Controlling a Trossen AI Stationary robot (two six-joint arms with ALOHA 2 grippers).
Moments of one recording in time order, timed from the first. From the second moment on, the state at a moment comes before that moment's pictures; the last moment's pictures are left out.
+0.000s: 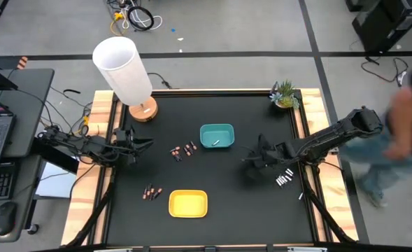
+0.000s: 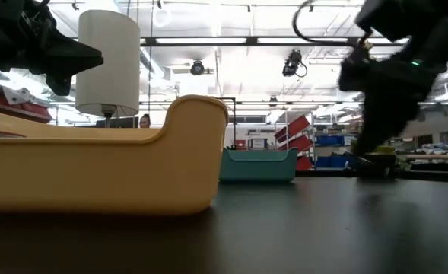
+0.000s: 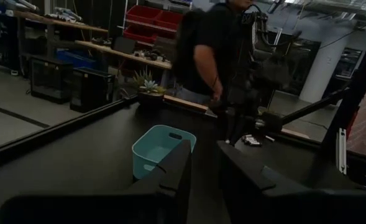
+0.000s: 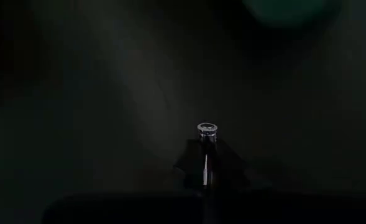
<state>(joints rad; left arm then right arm) -0.33 0.03 0.09 0.01 -0.59 -0.21 0.21 1.26 0.54 -0.23 0.25 0.66</state>
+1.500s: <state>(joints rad) -0.33 0.03 0.09 -0.01 -0.59 -0.19 -0.14 1.46 1.02 -0.34 0.09 0.23</state>
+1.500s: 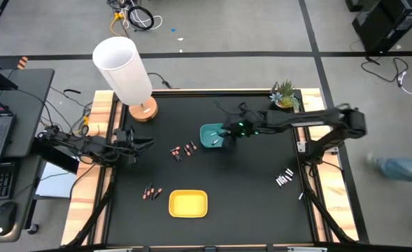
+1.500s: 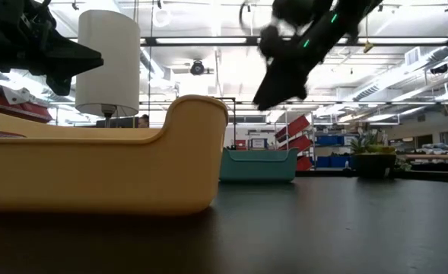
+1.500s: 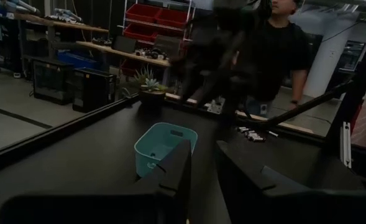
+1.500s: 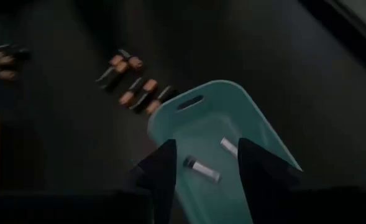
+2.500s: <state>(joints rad) -0.33 0.03 0.09 0.00 -0.58 -0.22 0.73 1.47 1.02 -1.17 -0.04 1.63</state>
